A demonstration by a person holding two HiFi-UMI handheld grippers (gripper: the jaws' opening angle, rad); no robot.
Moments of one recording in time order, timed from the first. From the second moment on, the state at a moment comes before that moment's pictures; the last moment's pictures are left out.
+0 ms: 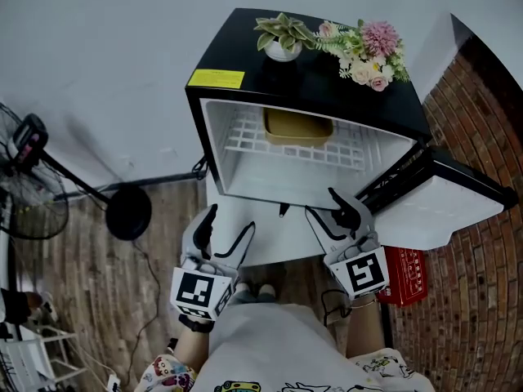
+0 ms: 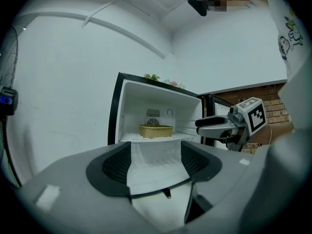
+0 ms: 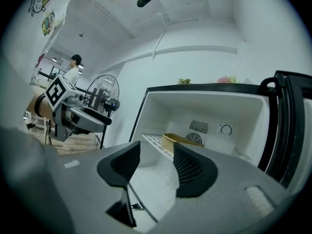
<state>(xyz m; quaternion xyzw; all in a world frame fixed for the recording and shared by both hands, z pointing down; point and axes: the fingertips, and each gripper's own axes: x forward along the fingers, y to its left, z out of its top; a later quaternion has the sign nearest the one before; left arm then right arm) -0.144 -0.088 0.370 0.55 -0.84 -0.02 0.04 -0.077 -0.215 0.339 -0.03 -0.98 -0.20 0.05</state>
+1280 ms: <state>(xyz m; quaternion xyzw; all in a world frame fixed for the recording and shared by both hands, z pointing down) -0.155 -0.061 0.386 0.52 -0.85 -0.03 0.05 -0.183 -0.198 0.373 -0.07 -0.88 -0.44 0.16</state>
